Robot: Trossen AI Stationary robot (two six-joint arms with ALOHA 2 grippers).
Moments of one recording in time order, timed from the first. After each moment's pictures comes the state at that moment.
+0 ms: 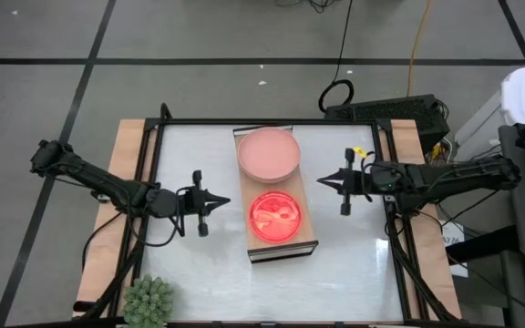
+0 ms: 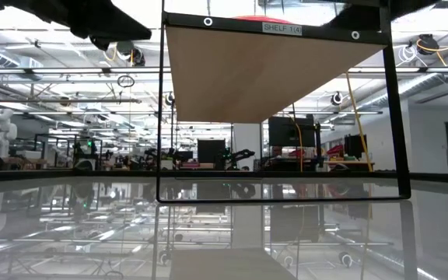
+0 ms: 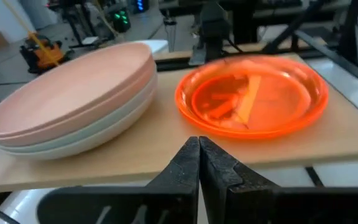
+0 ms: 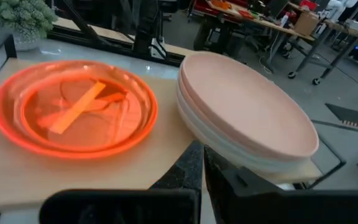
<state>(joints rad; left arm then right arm) -0.35 1.01 0.53 0.19 -0.52 0.01 0.11 0.77 0.61 -0.15 0.28 -0.20</state>
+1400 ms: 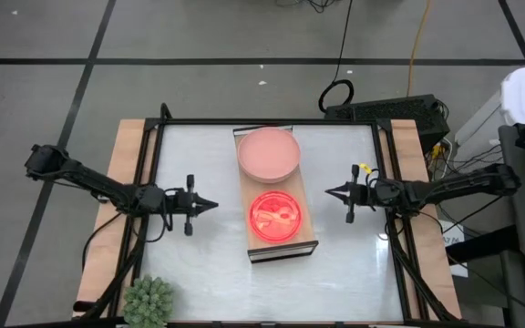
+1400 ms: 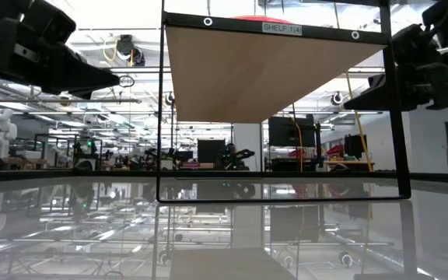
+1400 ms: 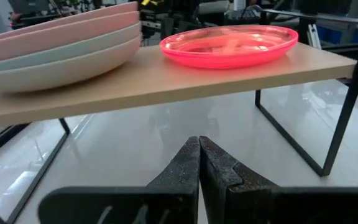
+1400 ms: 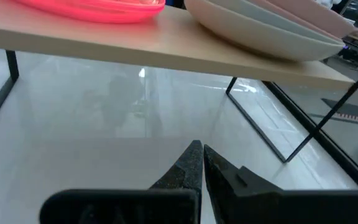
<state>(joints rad) -0.27 0.87 0.08 0.66 -0.28 0.06 0.10 0.53 0.04 0.22 0.31 -0.17</state>
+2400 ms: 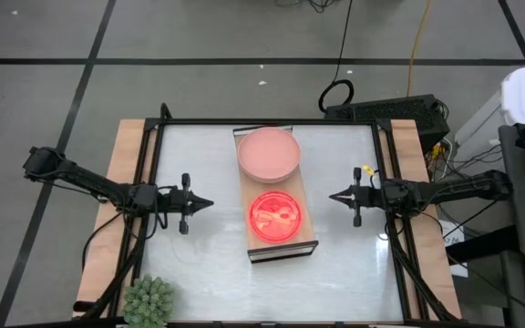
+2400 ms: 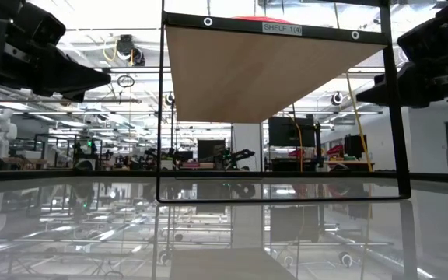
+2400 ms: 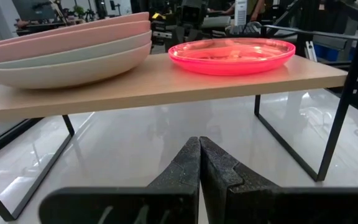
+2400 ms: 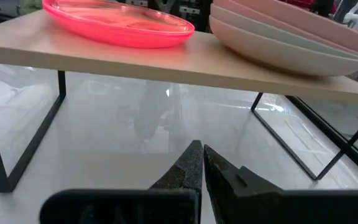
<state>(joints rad) -0.26 0.73 0.01 0.64 -0.28 0.04 0.10 0.31 0.02 0.11 0.18 -0.16</state>
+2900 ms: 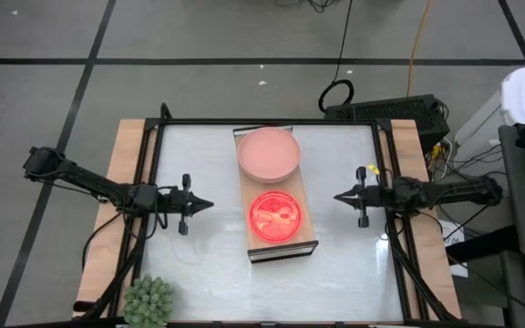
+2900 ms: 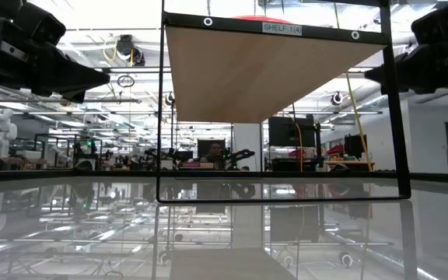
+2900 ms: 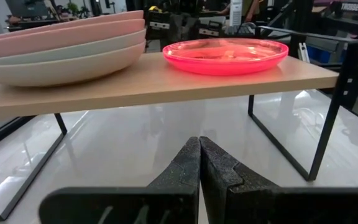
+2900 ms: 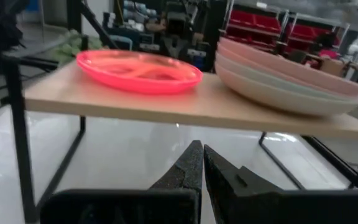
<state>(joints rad) -0.26 0.73 0.01 0.64 -0.26 0.02 0.10 0.09 0.02 0.00 0.13 -0.17</state>
